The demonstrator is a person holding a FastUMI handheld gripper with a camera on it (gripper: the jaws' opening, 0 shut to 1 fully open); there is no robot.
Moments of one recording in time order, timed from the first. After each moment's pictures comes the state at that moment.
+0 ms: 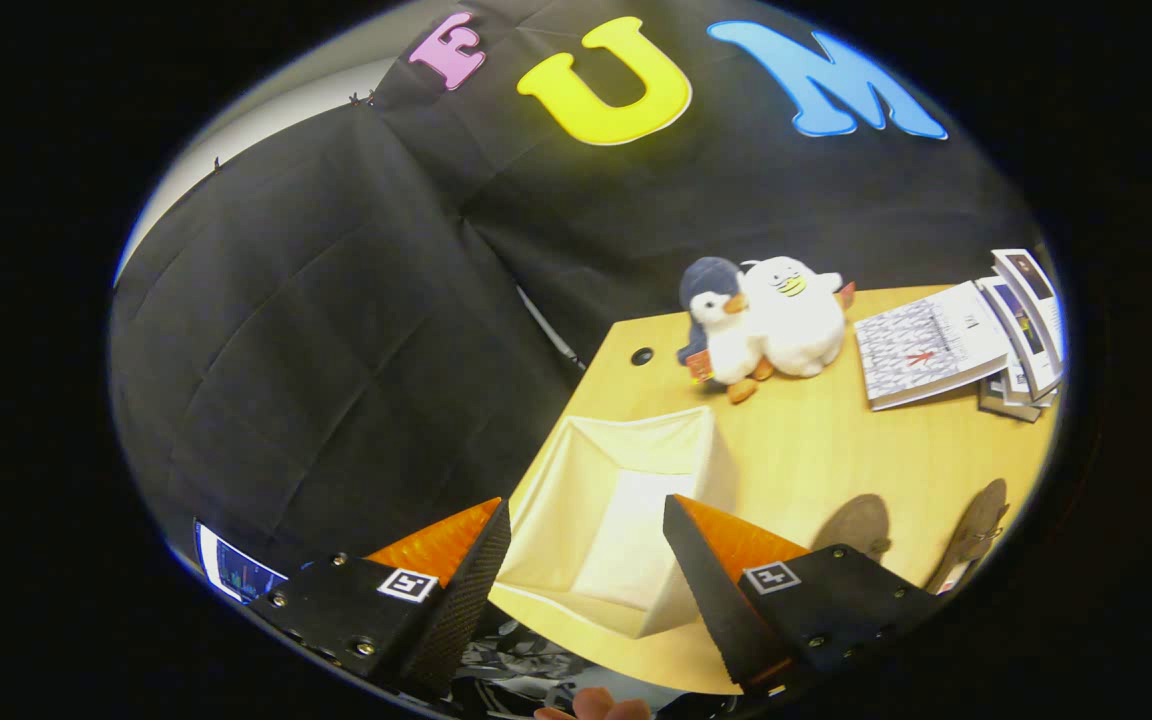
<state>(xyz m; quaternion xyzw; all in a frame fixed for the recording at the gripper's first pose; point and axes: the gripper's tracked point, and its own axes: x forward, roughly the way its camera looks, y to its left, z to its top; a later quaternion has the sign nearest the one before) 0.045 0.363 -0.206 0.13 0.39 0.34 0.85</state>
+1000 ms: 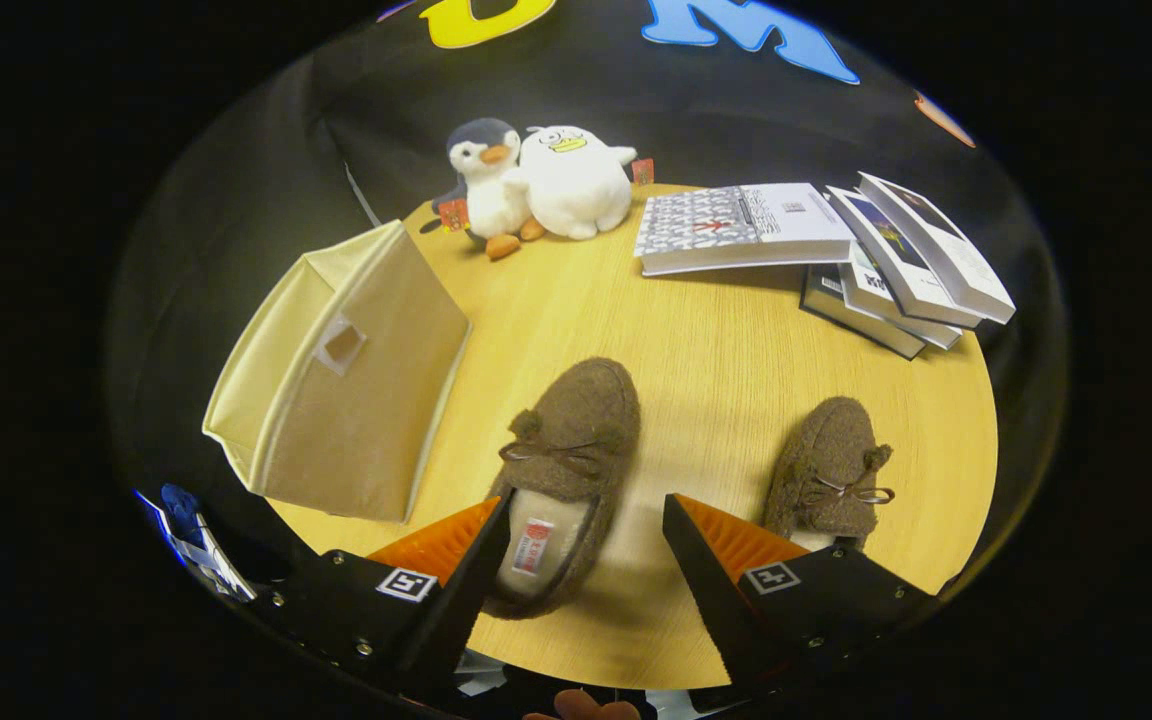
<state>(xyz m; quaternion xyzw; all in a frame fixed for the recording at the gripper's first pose) 0.027 0.191 -0.401 -0.03 0.53 0.19 0.83</state>
